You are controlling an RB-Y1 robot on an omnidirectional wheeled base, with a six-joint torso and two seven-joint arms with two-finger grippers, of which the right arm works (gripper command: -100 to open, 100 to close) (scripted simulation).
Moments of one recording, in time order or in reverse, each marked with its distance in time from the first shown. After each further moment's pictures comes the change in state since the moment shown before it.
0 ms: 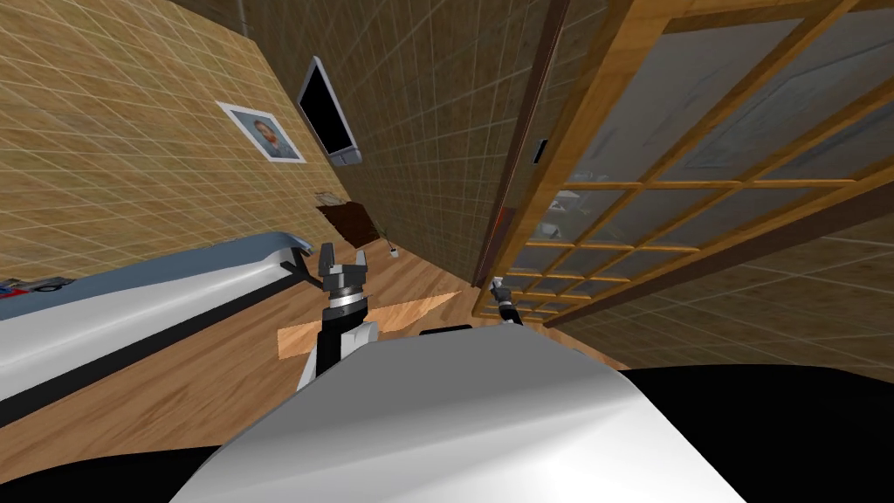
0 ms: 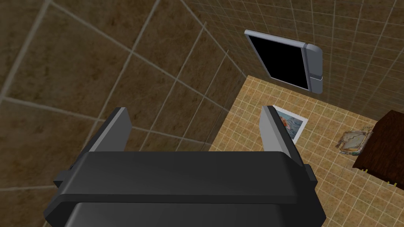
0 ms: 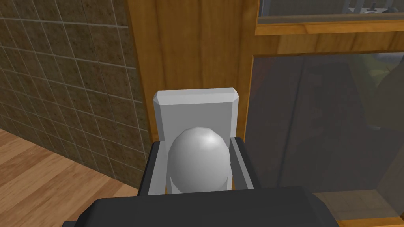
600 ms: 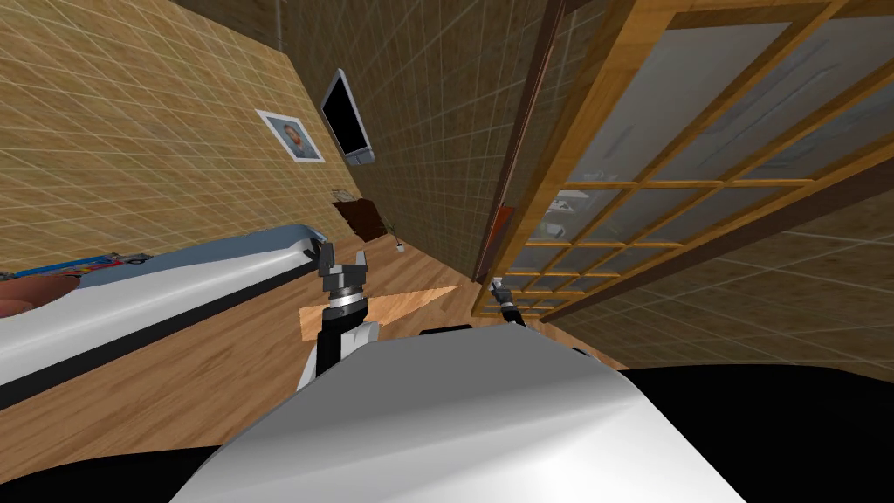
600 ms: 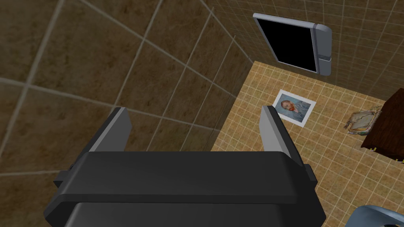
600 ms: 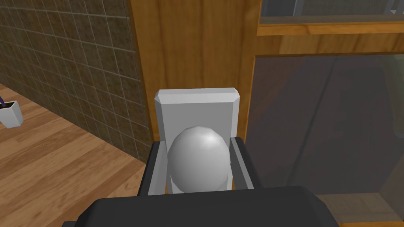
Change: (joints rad) arm -0.002 -0.042 0.049 0.031 0.047 -0.044 -0.079
